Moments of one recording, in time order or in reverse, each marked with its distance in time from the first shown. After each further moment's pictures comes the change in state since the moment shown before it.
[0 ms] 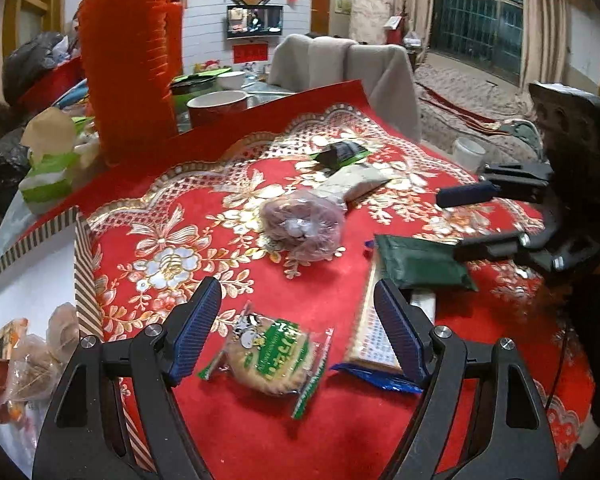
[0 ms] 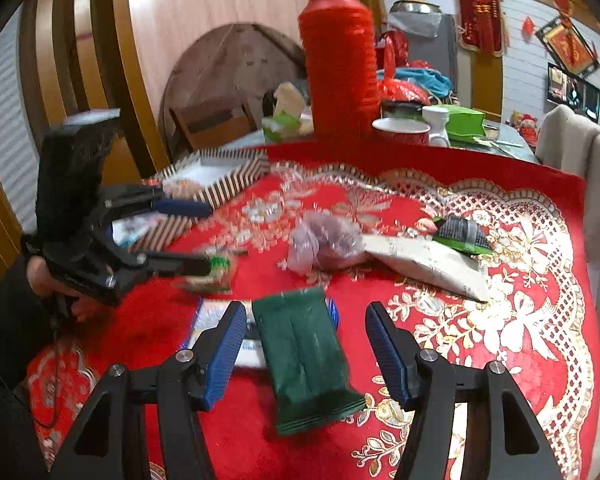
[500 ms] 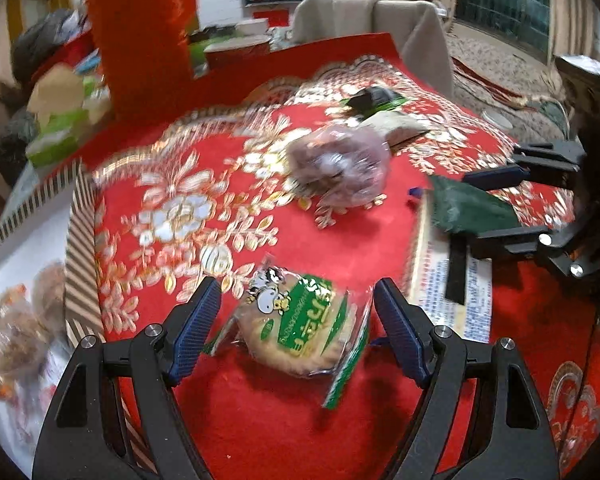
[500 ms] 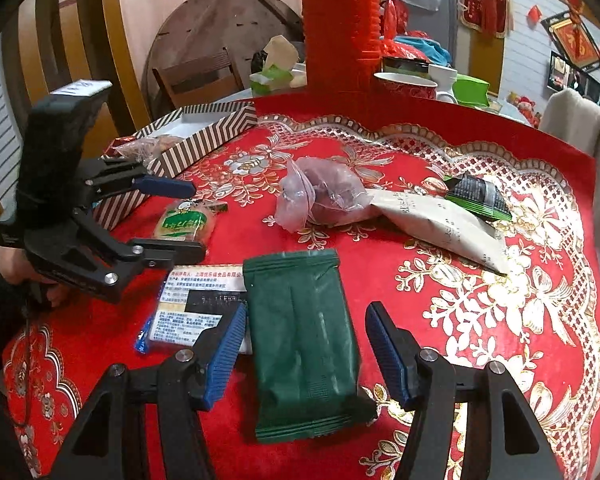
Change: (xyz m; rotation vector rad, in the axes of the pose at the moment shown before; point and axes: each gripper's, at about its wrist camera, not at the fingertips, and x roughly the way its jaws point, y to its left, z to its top) left arm 0.031 0.012 -0.027 -0.030 0.135 0.093; right arm 0.041 -0.001 -0.012 0.006 0.116 -0.045
